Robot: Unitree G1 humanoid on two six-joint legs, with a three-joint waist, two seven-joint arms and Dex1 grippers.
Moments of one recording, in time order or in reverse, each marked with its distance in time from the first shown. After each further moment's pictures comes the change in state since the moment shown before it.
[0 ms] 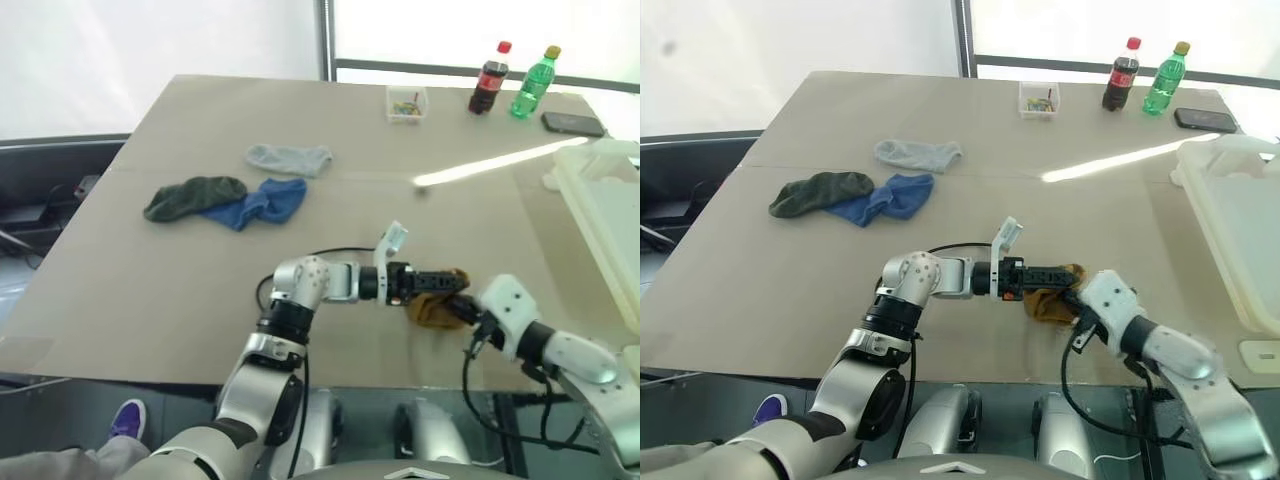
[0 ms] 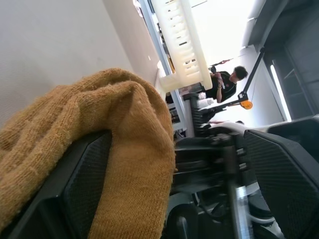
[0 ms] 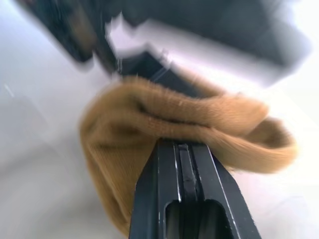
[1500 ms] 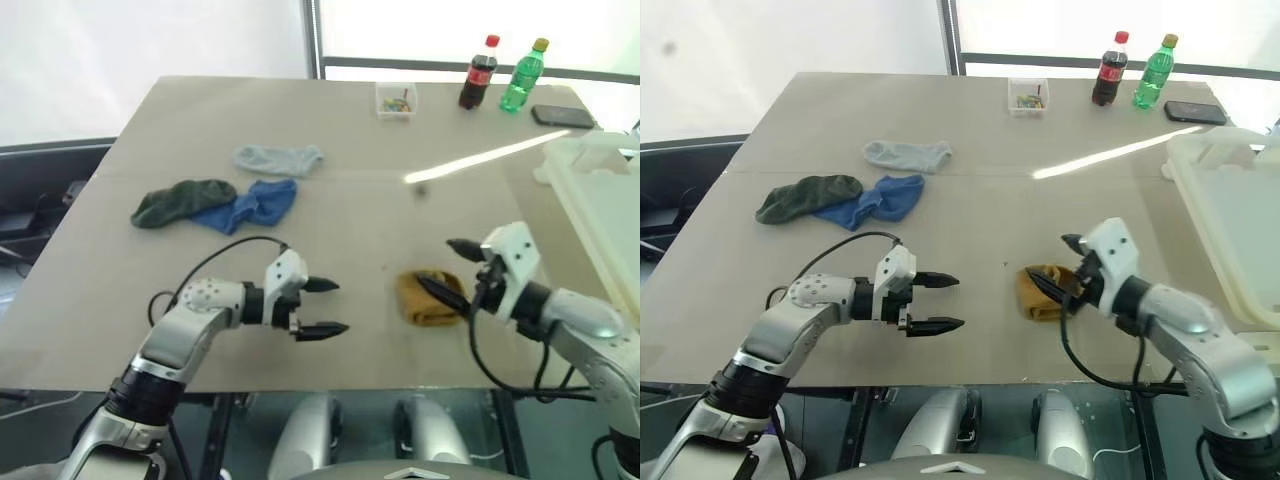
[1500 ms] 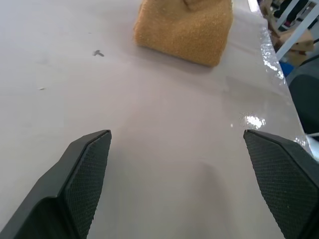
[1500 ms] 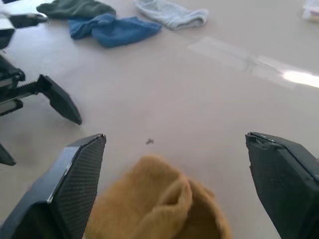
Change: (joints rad) left arm 0.451 0.672 -0.083 -0.499 0.308 -0.813 -0.374; right arm -0.314 0.009 0.089 0.067 0.222 0.281 -0.185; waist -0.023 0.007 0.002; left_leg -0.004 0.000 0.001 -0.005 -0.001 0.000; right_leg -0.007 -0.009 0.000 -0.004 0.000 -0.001
